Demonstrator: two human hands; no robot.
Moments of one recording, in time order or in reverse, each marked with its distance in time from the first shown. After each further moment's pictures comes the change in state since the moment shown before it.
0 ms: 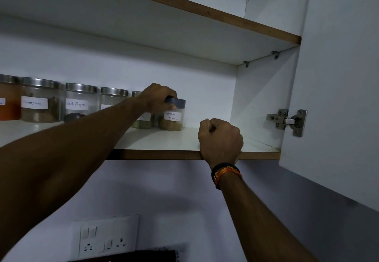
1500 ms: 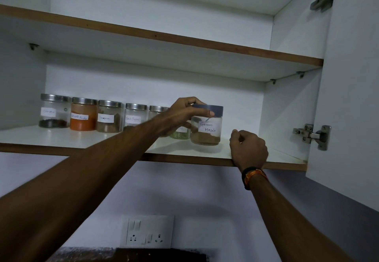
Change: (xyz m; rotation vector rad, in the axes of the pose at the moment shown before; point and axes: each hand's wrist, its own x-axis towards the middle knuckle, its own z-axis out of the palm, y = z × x) left_hand -0.101 0.082 -0.084 -1.111 0.058 -0.333; right_hand 0.003 -0.010 -0.010 0.030 -0.093 0.066
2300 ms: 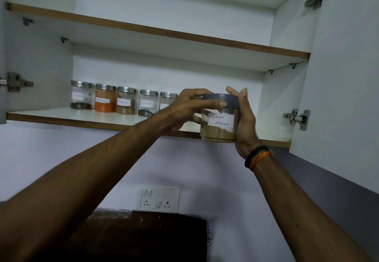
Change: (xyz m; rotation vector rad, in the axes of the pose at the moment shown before) left_hand -0.117 0.068 0.041 -0.101 0.010 0.061; right_hand -0.046 -0.076 -0.104 1.160 -0.543 0.151
